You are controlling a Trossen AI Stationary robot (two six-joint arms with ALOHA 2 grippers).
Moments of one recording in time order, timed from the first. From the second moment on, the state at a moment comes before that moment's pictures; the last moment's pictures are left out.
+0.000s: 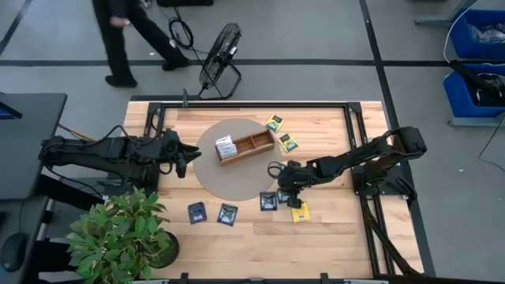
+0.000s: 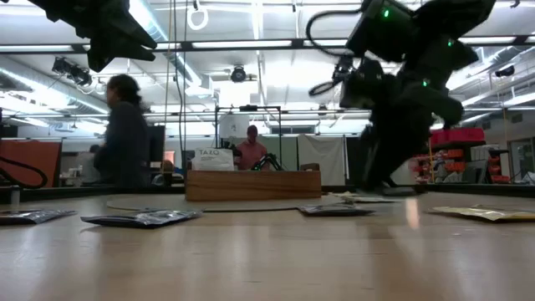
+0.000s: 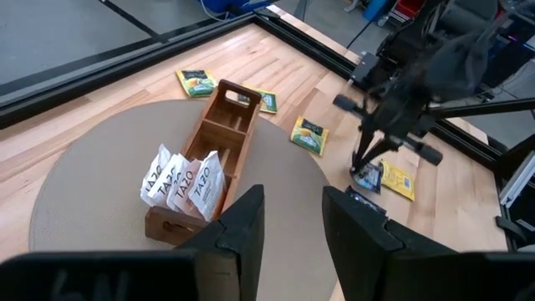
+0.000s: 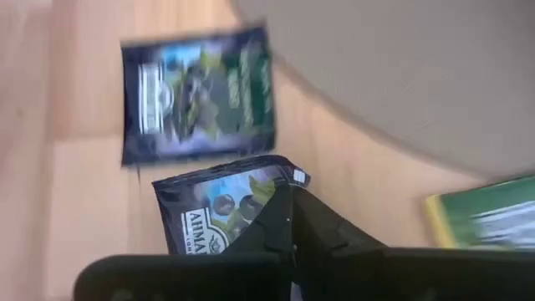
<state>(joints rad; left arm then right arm) -0.09 0.63 0.66 -0.47 -0.40 -0.58 0.13 1.59 0.74 -0.18 0.02 0.20</state>
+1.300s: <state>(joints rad) -0.09 0.63 0.66 -0.48 -0.42 -0.64 -0.26 1.65 0.91 0.19 0.23 -0.69</state>
